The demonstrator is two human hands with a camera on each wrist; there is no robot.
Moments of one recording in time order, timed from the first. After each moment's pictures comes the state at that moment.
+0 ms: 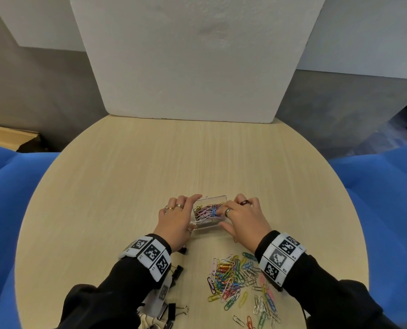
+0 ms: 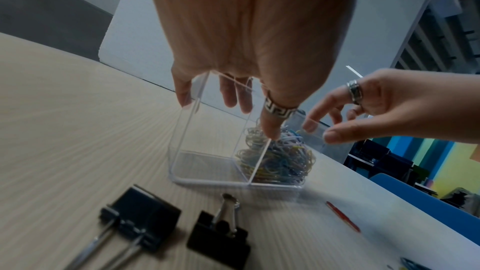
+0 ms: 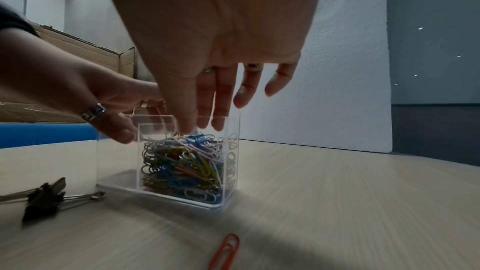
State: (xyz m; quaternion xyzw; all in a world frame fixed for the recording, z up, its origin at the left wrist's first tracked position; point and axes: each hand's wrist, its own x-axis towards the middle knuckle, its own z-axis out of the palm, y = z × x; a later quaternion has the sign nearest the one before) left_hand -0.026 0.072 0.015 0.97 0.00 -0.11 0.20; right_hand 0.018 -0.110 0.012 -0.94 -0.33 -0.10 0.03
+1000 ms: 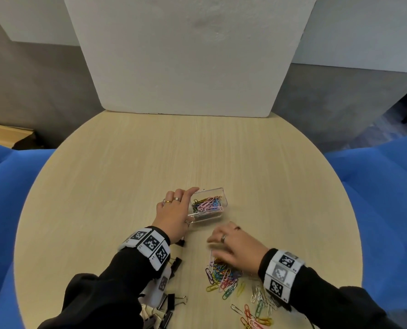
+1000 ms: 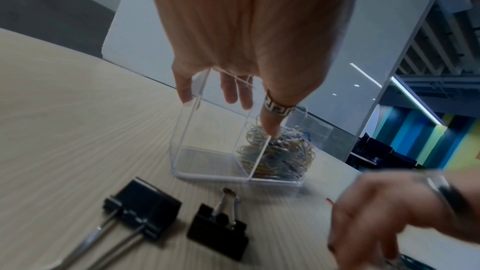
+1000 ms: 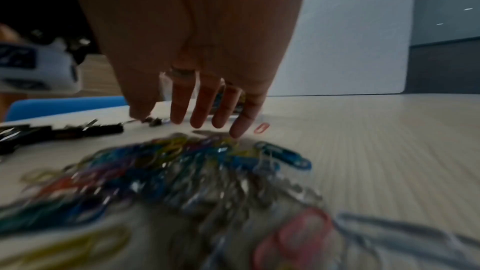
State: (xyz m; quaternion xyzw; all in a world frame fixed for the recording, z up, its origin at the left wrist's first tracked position) left_hand -0.026 0.072 0.013 0.98 0.00 -0.11 0.19; right_hand -0.029 -0.127 0.008 -0.89 -0.36 0.24 0.14
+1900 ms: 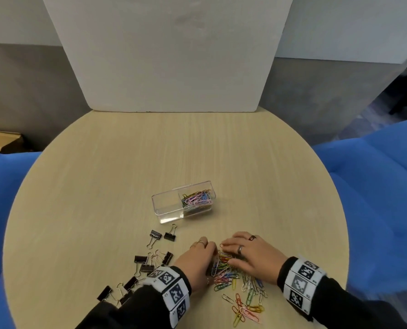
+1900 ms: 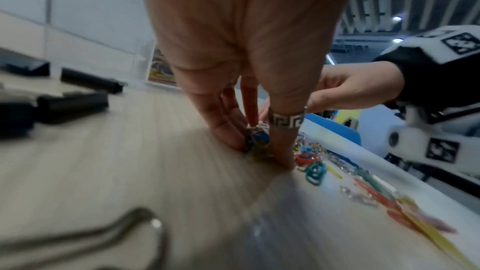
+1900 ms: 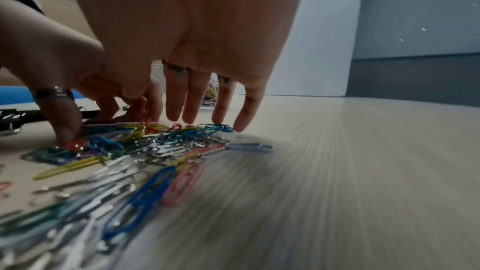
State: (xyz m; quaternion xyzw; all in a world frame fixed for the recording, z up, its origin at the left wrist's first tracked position) left_hand -0.093 0.001 -0.009 0.92 -0.11 -0.30 0.24; right_hand -0.051 -0.188 -0.004 -0.89 -0.35 0.27 0.08
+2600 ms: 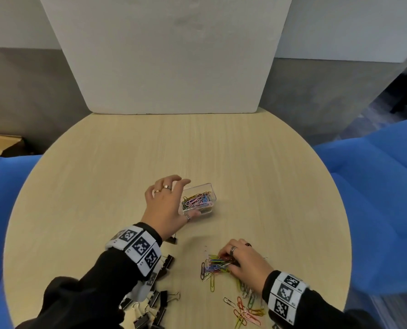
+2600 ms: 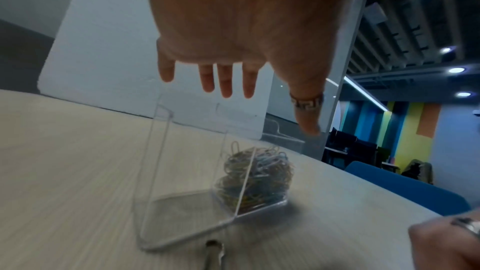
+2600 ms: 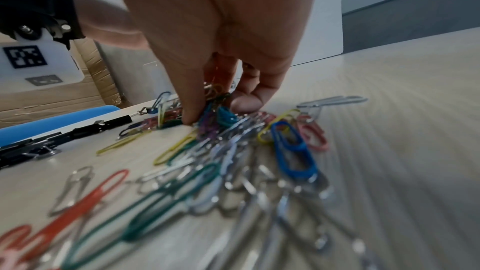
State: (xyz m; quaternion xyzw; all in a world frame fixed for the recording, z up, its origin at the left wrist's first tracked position) left_hand -0.030 0.065 0.044 0.98 -0.01 -0.02 0.20; right_hand -0.070 -0.161 -0.015 -0.91 -0.23 0.24 0.23
